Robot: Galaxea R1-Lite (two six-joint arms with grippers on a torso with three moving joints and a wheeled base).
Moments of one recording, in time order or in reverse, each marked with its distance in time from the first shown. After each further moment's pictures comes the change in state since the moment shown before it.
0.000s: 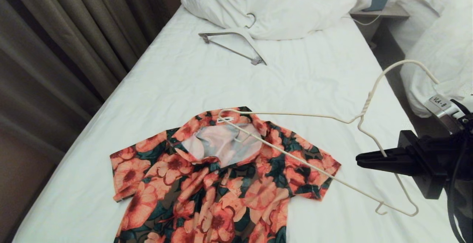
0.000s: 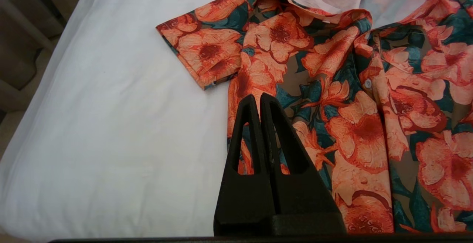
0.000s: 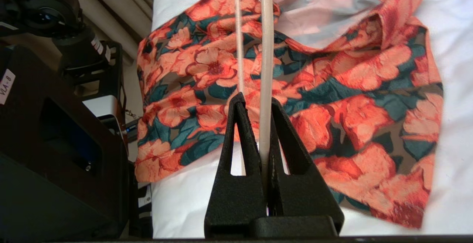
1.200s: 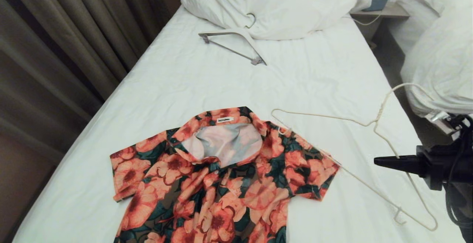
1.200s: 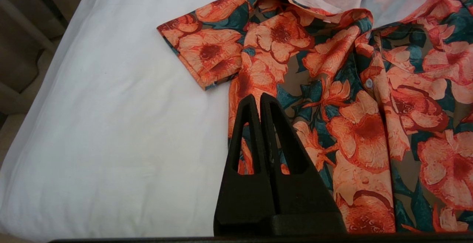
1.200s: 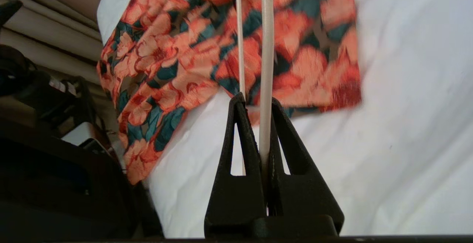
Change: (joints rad) left arm 0.000 0.000 0.000 0.000 0.002 0.003; right arm -0.257 0.122 0.015 0.054 -0.025 0.113
